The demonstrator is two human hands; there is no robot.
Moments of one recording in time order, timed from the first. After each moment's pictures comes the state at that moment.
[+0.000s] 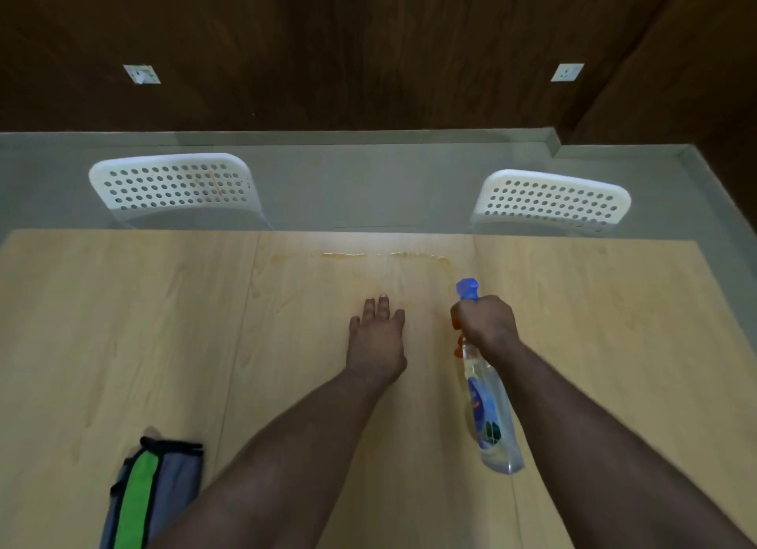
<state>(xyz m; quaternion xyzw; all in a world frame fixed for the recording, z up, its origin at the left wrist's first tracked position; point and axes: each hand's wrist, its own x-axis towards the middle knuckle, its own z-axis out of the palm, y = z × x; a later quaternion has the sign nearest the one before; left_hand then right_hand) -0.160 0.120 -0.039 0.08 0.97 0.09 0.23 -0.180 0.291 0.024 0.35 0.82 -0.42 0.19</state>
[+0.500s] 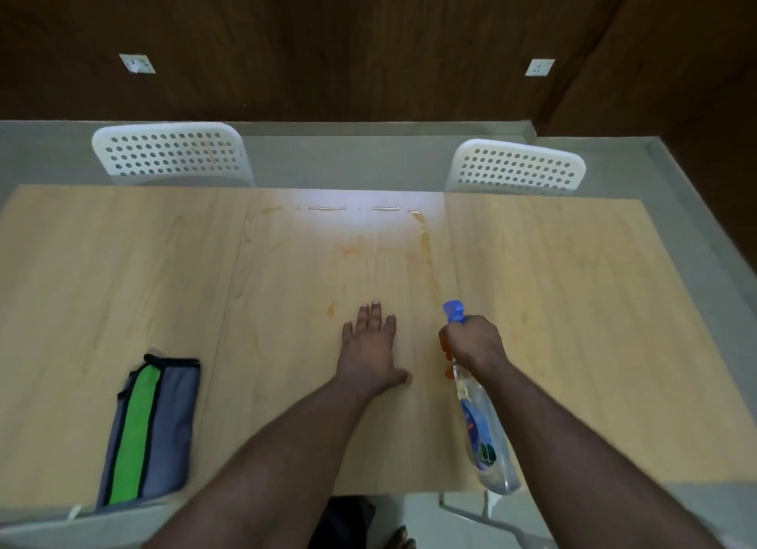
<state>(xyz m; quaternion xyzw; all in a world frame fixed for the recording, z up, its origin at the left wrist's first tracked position) -0.015 0.141 -0.046 0.09 0.96 0.10 0.25 -0.019 0.318 0.015 0.34 0.82 -0.41 0.22</state>
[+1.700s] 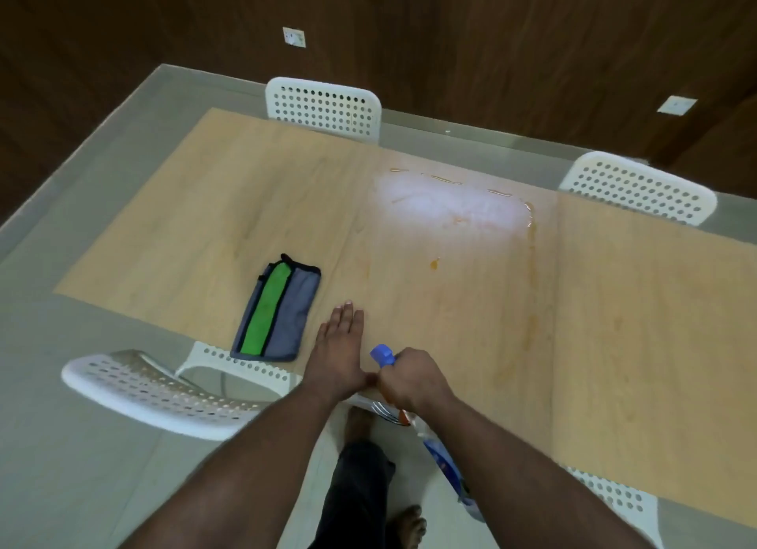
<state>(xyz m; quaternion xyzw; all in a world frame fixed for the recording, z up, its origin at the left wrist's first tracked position) 0.155 -0.037 -0.061 -0.07 0.97 0.17 0.17 0.134 0.119 -0.009 0.02 0.89 -0.28 0.37</state>
